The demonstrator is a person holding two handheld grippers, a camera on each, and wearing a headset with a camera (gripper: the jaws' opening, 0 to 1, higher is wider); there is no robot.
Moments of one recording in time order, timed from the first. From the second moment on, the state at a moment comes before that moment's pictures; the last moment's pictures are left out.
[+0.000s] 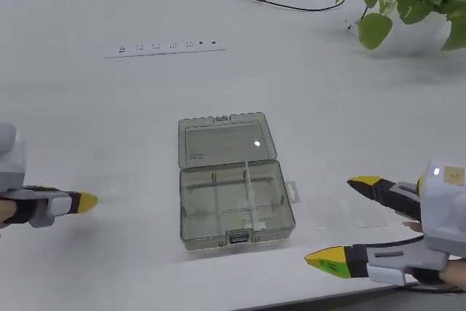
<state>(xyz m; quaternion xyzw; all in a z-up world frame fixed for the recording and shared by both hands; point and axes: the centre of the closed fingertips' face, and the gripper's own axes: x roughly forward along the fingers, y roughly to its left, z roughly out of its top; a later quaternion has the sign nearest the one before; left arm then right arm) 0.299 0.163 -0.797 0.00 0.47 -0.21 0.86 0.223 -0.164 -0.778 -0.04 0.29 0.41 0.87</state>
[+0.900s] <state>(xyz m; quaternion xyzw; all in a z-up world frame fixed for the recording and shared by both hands) 0.292 0.023 -0.750 -0.08 0.37 -0.32 0.87 0.265 -0.133 -0.747 -0.03 0.30 0.43 0.85</state>
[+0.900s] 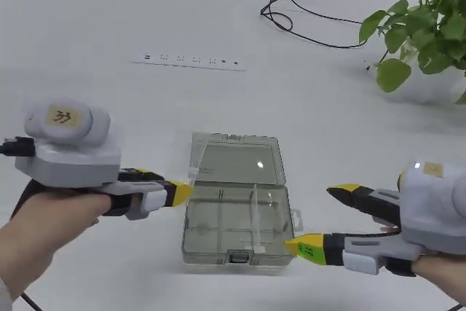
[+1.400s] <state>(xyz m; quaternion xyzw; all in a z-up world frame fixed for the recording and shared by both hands) 0.292 -0.029 -0.744 -0.11 0.35 -0.35 0.86 0.305 -0.105 -0.711 0.08 0.28 0.42 0.86</state>
